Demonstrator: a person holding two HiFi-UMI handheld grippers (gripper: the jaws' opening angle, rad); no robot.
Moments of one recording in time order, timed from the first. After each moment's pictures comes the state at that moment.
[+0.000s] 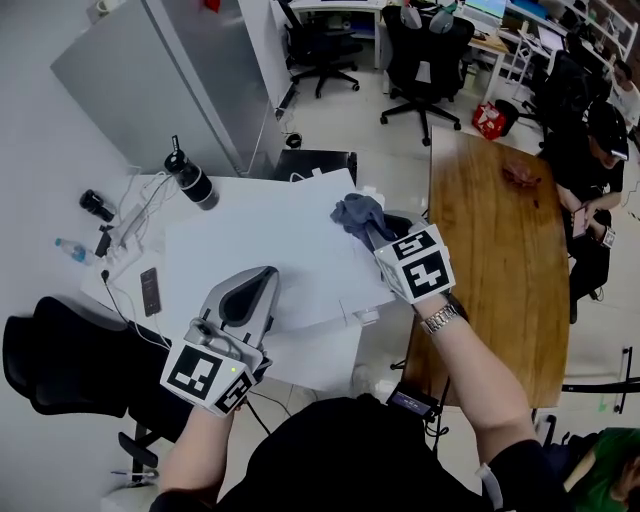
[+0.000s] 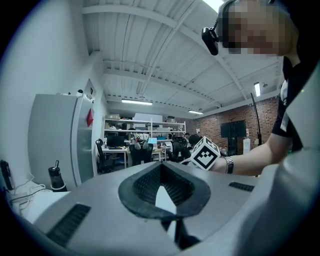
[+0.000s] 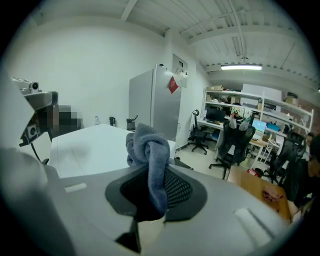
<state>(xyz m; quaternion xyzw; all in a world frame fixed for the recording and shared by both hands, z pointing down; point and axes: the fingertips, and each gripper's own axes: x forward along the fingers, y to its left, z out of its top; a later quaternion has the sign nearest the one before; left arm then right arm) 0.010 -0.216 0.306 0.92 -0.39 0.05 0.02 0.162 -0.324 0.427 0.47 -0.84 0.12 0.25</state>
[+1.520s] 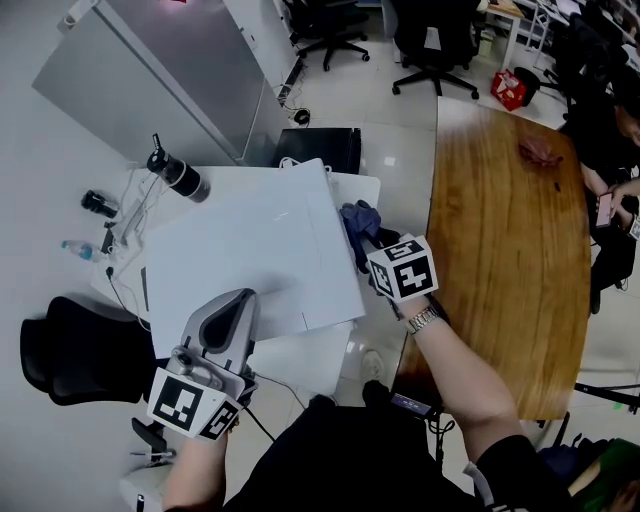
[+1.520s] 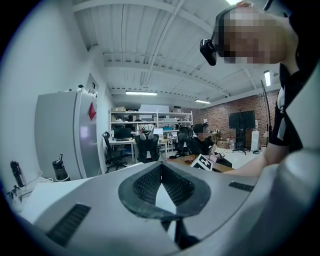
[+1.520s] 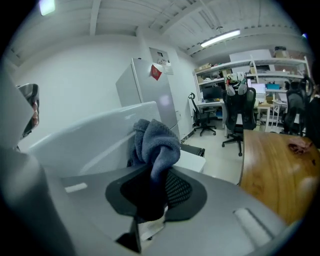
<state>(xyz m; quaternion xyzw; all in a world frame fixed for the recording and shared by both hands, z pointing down) 0.054 -0.218 0.333 0.90 -0.43 0.11 0.03 0.197 -0.344 0.552 0.45 -0.84 0.25 0.18</state>
